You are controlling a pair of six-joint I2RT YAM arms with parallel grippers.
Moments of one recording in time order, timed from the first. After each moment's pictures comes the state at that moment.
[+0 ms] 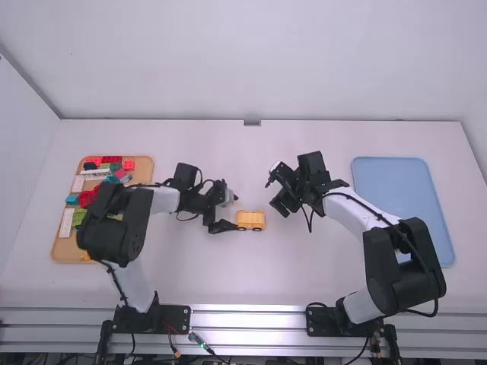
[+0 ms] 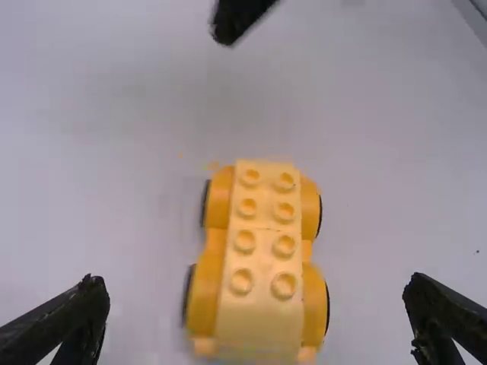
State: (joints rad) left arm -0.13 1.85 0.84 -0.14 1.03 1.04; right arm 0.32 1.63 0.89 -0.27 -0.31 -0.58
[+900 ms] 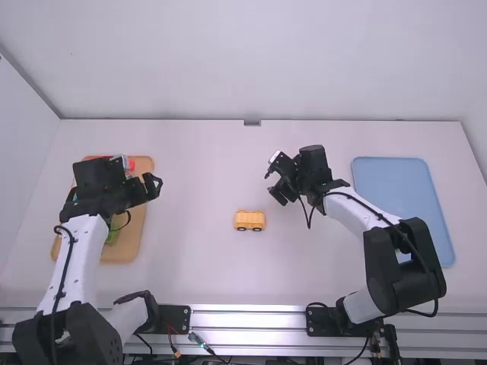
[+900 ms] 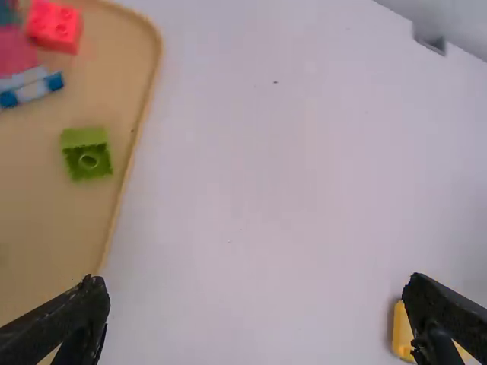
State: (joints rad) left arm 0.34 1.16 0.84 -0.61 0.33 -0.19; right arm 0.31 1.63 0.89 -0.08 -0.30 -0.61
